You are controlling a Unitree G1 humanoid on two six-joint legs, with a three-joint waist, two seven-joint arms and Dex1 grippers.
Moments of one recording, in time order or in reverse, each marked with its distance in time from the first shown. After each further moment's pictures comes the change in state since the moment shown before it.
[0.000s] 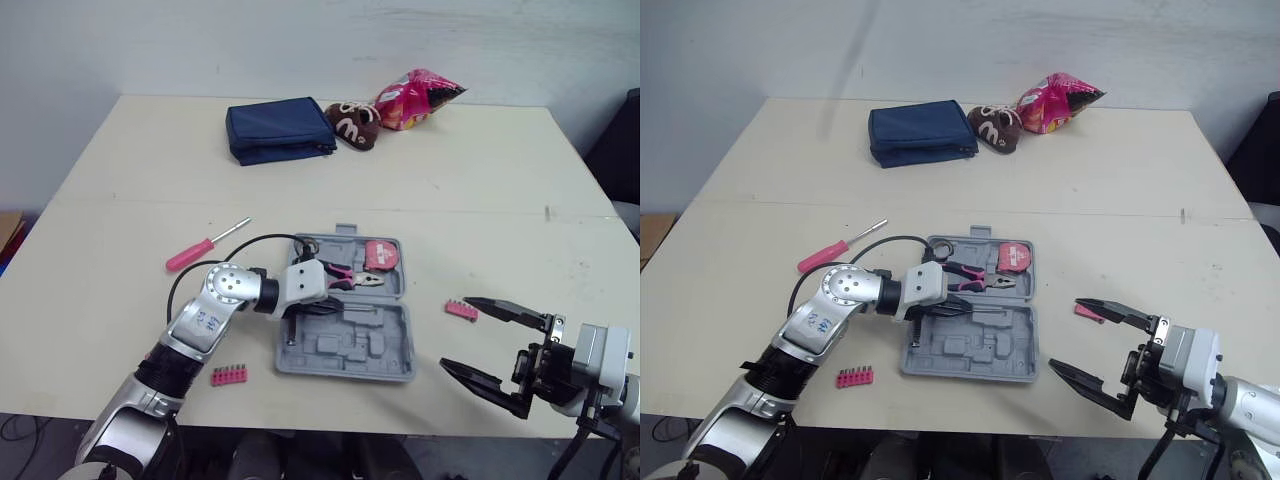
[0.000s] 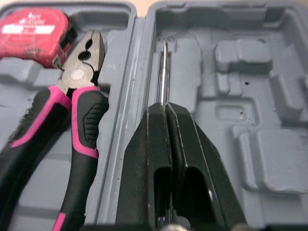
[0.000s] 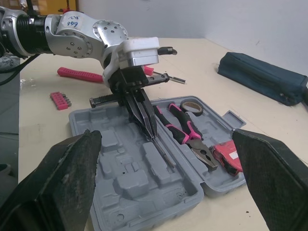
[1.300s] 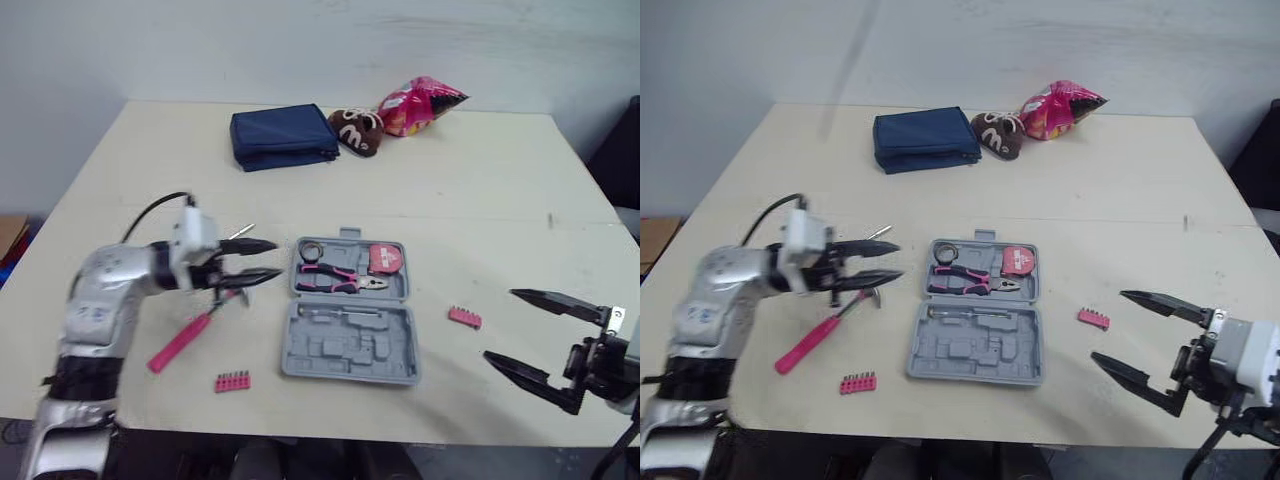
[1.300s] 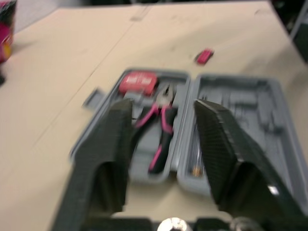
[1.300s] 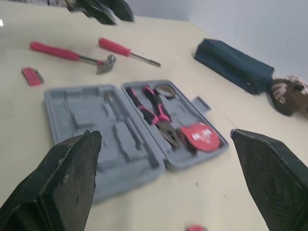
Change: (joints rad) left arm 0.195 0.253 0.524 0.006 -0.391 -0.115 -0.183; right arm 0.063 -0.096 -0.256 0.110 0.032 -0.001 0.091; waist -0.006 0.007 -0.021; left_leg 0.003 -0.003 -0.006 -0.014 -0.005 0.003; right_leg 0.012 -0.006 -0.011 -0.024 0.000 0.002
